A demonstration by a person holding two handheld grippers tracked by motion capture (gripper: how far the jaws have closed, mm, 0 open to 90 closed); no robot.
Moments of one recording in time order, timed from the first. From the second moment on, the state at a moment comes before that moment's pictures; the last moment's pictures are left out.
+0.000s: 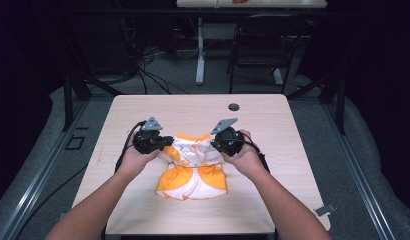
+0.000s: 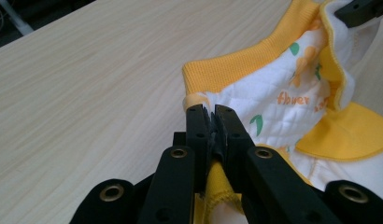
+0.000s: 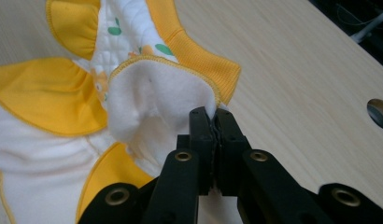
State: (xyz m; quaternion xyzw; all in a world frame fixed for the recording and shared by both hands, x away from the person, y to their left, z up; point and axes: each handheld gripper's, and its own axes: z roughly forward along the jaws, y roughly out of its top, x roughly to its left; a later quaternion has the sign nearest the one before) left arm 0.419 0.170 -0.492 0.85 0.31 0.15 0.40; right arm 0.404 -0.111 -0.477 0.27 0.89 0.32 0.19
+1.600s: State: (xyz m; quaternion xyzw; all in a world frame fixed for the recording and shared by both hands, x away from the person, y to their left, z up) left arm 0.383 0.177 -0.514 0.83 0.35 0.09 0.42; right arm 0.362 -0.136 -0.497 0.31 0.86 0.38 0.14
